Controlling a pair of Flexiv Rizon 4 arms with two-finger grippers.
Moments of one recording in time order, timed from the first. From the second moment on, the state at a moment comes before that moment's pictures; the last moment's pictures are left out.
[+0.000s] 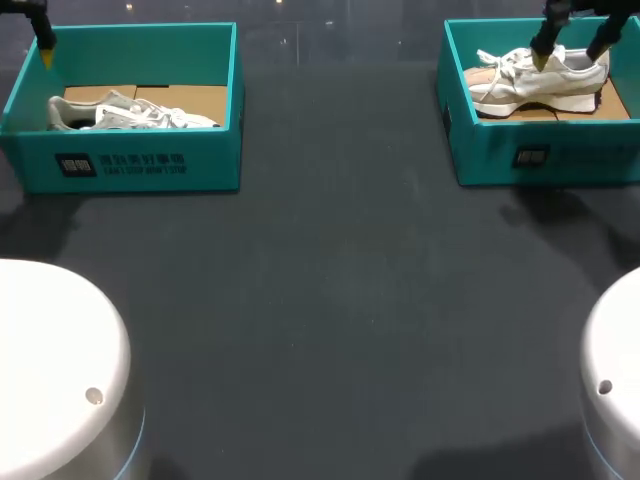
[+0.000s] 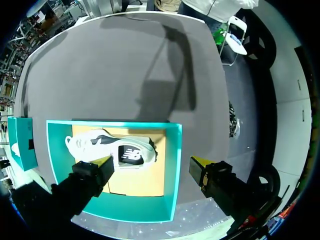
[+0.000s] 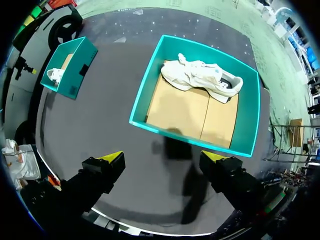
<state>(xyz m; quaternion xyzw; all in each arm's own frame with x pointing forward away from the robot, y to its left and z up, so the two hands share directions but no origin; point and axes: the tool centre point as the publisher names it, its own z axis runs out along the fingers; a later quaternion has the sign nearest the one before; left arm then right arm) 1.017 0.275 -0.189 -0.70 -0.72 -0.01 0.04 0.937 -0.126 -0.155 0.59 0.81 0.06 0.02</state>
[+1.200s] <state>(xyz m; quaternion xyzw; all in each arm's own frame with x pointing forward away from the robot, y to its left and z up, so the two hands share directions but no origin) 1.017 0.275 -0.189 -0.70 -0.72 -0.01 0.04 1.072 -0.241 -0.154 0.65 0.75 -0.03 0.12</state>
